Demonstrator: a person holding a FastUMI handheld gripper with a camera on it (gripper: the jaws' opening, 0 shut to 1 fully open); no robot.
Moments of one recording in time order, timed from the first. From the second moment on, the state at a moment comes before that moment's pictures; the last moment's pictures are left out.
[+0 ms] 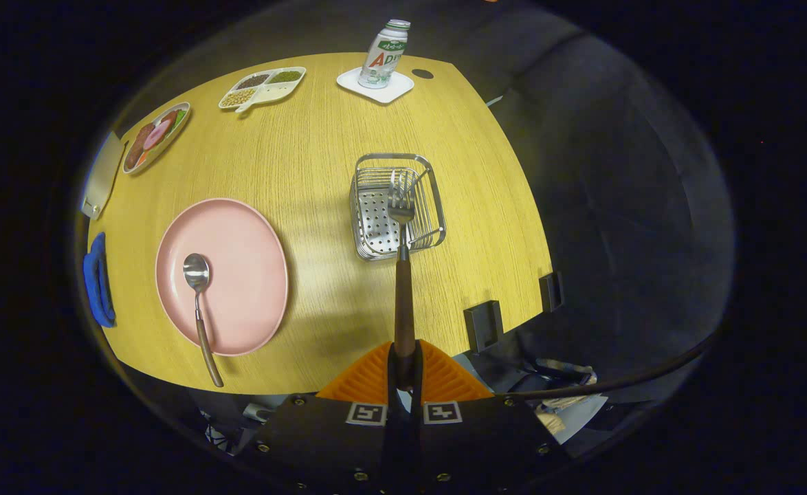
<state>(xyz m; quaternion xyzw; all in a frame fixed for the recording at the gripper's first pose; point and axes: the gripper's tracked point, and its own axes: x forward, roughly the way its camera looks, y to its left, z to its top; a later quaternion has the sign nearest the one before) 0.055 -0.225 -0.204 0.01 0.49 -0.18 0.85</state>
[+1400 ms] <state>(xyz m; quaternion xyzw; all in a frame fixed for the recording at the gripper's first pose) 0.049 -0.106 -0.146 -0.07 0.44 -0.14 0.88</state>
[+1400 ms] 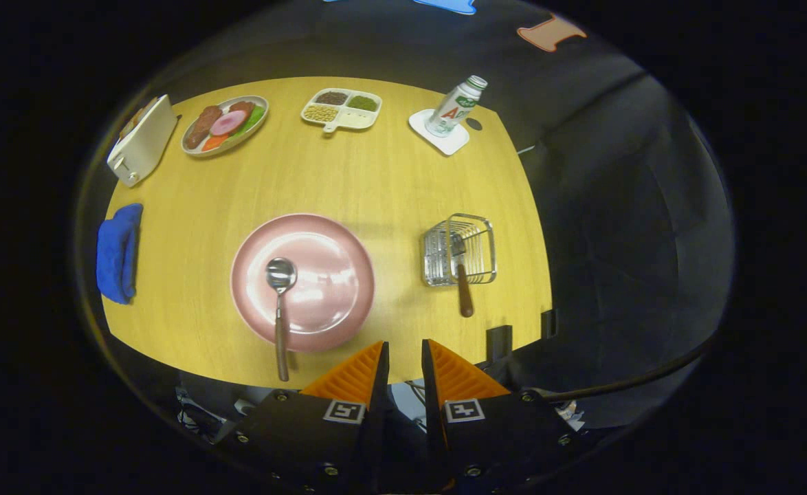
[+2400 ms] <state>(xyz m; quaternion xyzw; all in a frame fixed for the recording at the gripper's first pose) 0.045 -0.005 -0.255 -0.06 0.50 -0.05 0.86</state>
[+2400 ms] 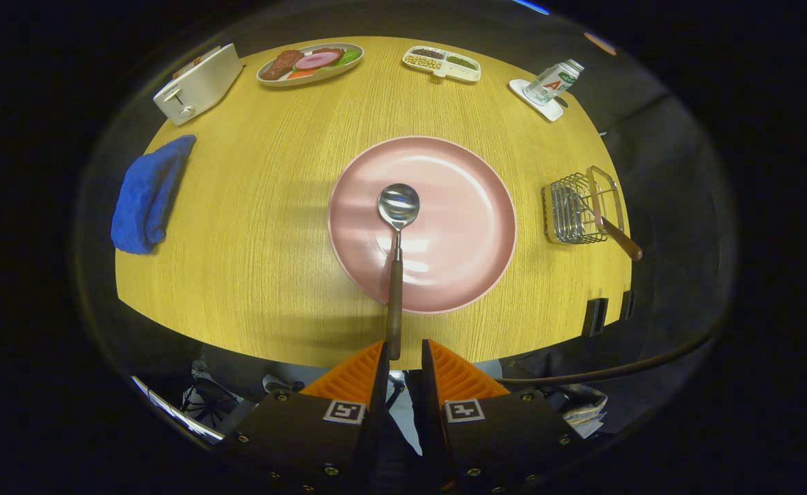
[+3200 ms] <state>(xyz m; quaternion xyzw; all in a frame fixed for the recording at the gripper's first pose) 0.061 -0.005 -0.296 -0.03 0.51 -0.03 0.86</state>
